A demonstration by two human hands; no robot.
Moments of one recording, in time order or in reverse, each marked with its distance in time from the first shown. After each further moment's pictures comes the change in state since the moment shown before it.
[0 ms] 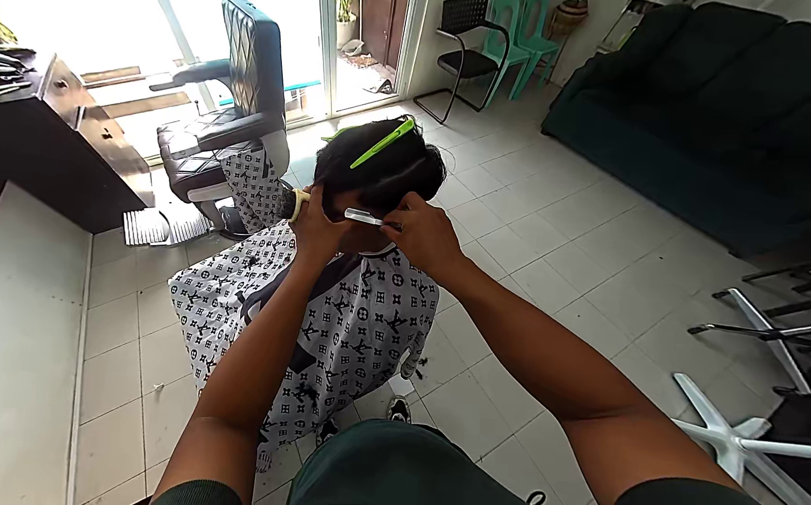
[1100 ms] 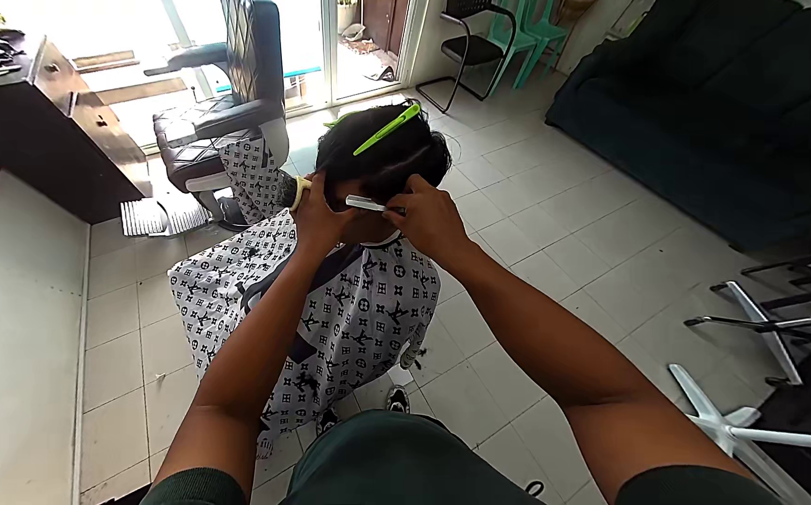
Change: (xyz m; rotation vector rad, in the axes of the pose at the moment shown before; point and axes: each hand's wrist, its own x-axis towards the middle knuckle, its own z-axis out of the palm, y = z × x) left_hand 0.002 0.001 -0.004 -0.017 -0.046 -0.014; right_hand 0.009 0.001 -0.004 -0.016 -0.028 0.001
